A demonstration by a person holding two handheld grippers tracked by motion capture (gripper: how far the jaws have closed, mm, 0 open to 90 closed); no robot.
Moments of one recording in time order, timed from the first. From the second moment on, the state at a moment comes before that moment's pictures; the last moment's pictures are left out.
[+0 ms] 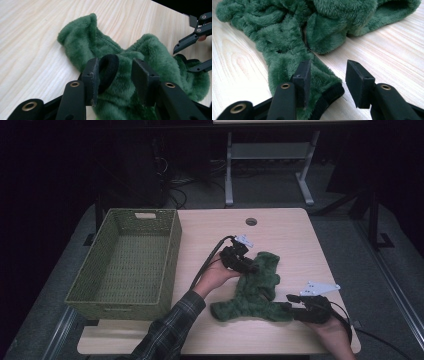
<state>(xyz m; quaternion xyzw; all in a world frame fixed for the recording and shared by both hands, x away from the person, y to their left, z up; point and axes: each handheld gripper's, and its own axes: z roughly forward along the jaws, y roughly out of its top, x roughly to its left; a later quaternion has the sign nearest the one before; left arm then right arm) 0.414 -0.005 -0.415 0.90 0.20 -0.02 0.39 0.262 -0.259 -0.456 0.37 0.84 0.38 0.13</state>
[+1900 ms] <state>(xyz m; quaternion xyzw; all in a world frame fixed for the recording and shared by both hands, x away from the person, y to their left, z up) 0.380 0.072 -0.385 0.86 0.25 0.00 0.45 0.313 -0.247 -0.420 0.38 0.81 0.42 0.14</state>
